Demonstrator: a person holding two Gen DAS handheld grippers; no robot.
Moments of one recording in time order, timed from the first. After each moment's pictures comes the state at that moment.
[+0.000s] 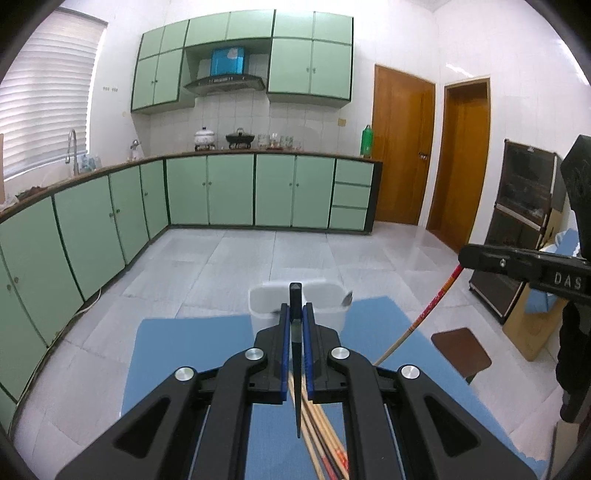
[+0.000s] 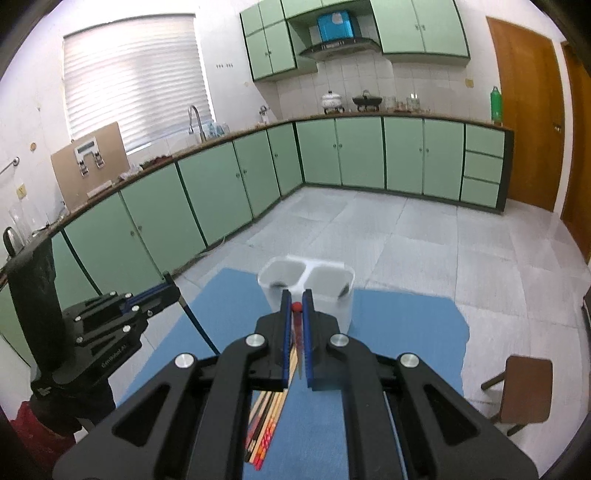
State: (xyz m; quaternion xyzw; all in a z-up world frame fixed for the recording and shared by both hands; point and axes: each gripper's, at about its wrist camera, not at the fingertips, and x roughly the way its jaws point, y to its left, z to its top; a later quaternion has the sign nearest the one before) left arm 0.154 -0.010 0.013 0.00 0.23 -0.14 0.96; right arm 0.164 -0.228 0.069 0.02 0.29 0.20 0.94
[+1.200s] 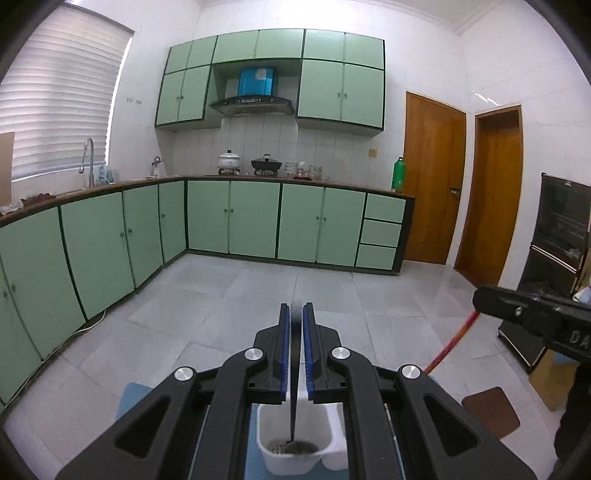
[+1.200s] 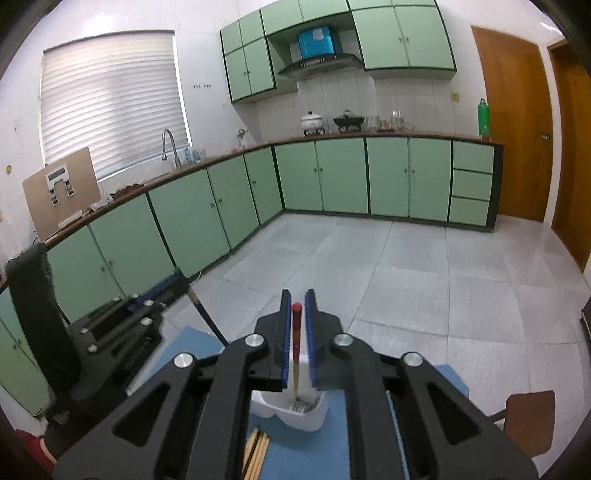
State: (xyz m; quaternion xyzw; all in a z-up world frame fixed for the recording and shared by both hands) left arm 0.302 -0.032 0.013 -0.03 0.18 -0.08 0.98; right arm 0.295 -0.227 0.054 0.04 0.27 0.15 0.95
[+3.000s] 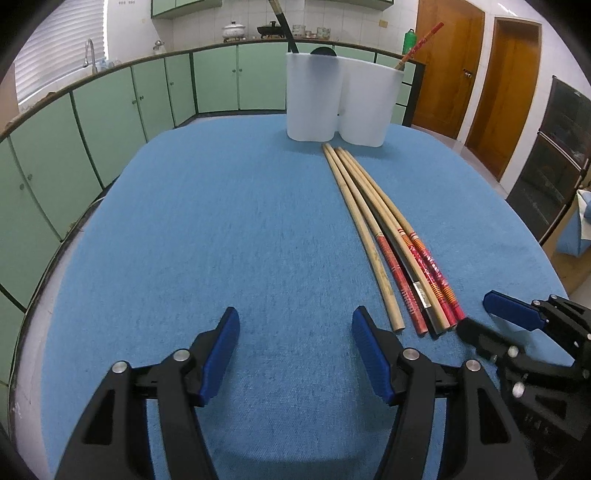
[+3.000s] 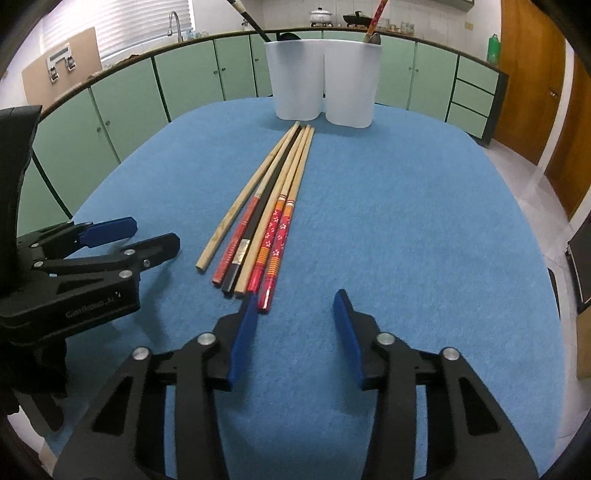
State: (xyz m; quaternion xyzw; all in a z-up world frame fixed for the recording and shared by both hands) left arm 0.094 -0.003 -0.190 0.01 0.43 -0.07 0.90; right arm 0.065 -0.167 -0.179 -0.04 0.44 0.12 0.89
